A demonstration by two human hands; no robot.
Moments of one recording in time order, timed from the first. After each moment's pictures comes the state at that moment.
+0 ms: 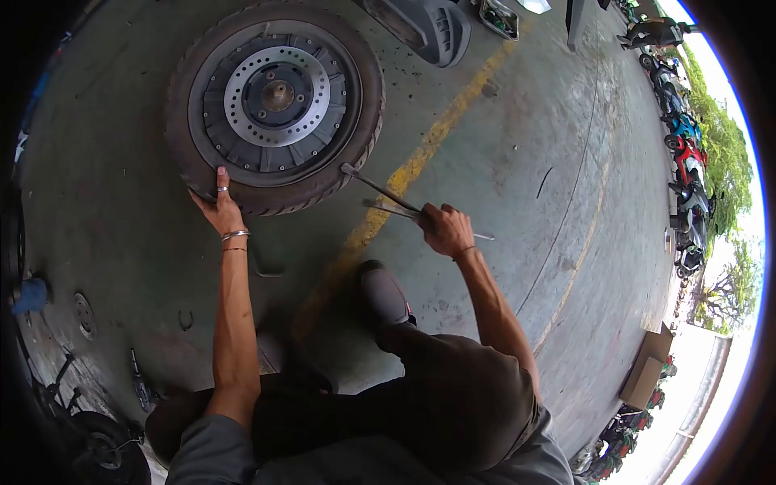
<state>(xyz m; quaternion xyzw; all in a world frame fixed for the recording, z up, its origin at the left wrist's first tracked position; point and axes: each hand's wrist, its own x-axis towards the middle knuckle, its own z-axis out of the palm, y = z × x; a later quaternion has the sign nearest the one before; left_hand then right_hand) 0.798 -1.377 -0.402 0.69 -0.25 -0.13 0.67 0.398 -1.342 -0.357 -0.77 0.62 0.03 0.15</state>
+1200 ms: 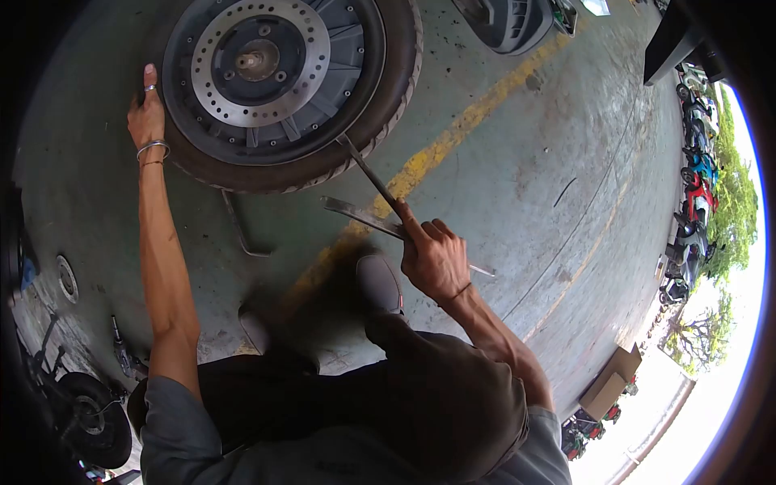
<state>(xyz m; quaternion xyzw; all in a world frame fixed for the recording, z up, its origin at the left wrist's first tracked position) 0.918 -1.474 -0.385 0.89 -0.26 -0.13 0.36 0.469 -1.337 -0.313 -0.82 0.53 -0.04 0.20</state>
